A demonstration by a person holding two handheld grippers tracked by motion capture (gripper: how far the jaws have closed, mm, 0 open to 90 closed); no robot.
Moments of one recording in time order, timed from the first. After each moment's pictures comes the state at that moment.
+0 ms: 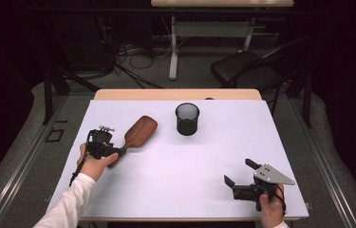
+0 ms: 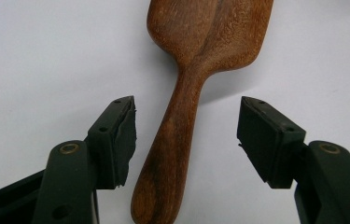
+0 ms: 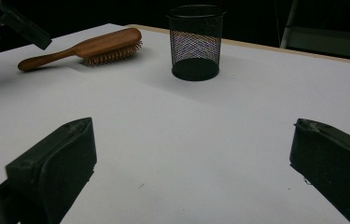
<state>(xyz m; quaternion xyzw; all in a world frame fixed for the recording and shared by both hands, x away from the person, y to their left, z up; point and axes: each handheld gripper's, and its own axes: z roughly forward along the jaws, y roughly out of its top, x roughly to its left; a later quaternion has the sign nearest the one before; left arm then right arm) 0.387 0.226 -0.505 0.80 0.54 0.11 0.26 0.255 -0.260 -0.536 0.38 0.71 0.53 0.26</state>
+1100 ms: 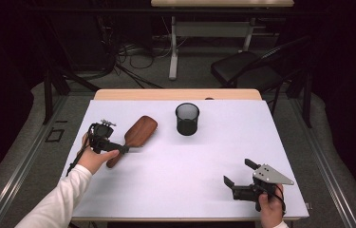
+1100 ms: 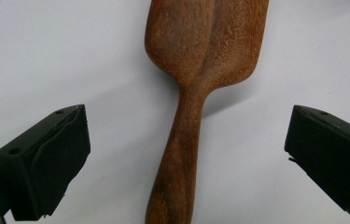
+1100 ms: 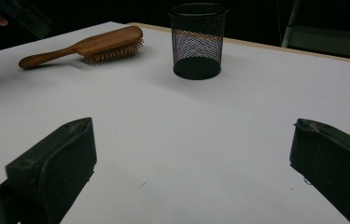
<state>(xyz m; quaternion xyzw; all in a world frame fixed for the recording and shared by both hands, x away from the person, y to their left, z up) 0.406 0.229 -0.496 0.82 0.51 0.10 0.25 0.256 -0.259 -0.537 0.38 0.71 0.53 0.26</state>
